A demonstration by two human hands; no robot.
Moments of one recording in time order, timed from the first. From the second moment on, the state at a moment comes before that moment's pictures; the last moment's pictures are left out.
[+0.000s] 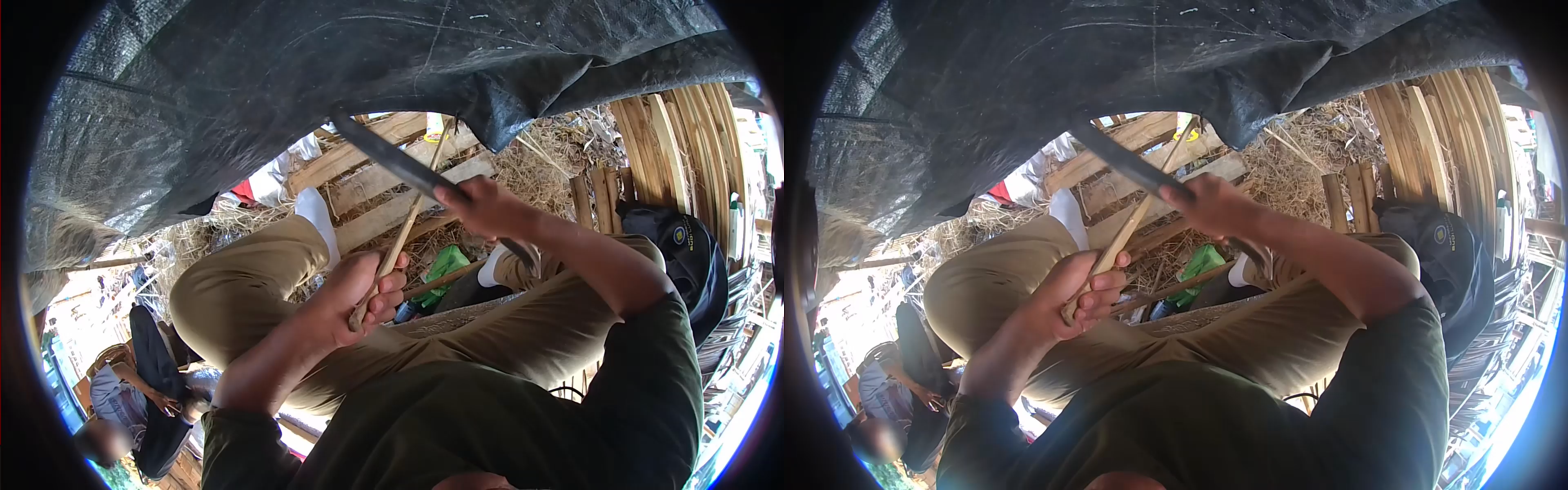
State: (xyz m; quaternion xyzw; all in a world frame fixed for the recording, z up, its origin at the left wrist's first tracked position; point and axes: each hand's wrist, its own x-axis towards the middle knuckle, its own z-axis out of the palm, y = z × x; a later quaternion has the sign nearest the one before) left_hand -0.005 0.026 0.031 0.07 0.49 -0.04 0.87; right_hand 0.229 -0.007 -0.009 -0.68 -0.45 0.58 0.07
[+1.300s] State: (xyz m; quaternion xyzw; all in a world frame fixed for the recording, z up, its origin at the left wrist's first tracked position) left_hand 0.001 0.016 0.021 0.08 0.48 -0.02 0.87; right_hand 0.218 -0.017 0.002 -0.68 -0.43 0.58 0.07
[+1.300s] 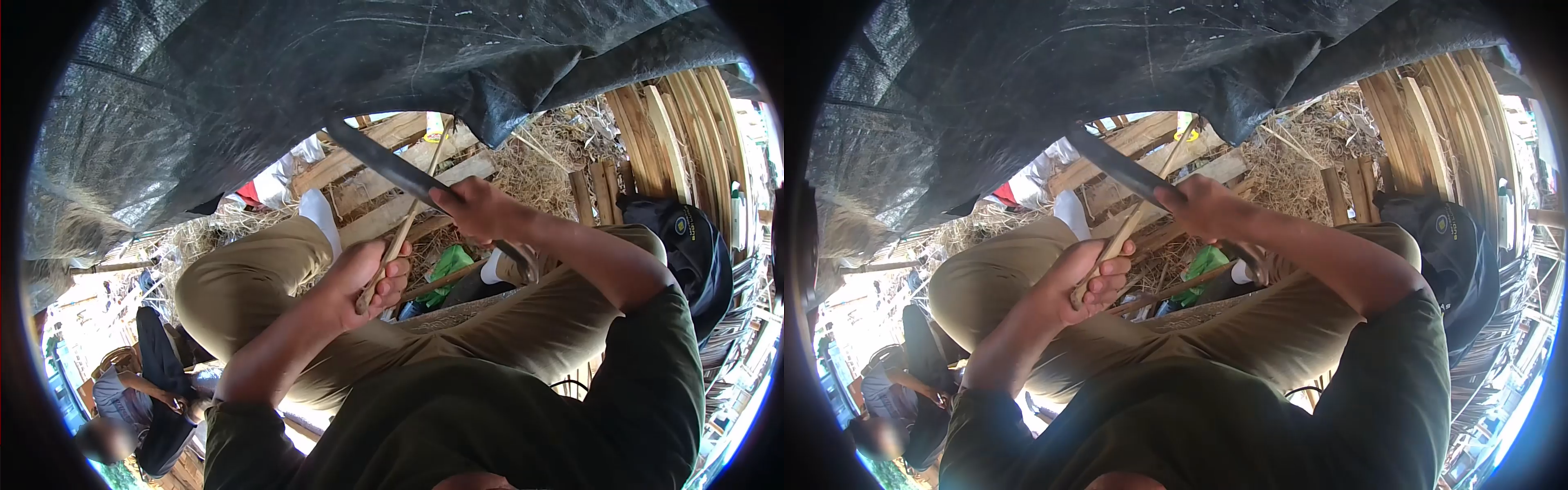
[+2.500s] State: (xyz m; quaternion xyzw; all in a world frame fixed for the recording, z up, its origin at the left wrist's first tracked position) left_hand 0.012 0.015 0.012 0.21 0.55 -0.01 0.81; right_hand 0.223 -0.027 -0.006 -0.66 -0.41 0.62 0.14
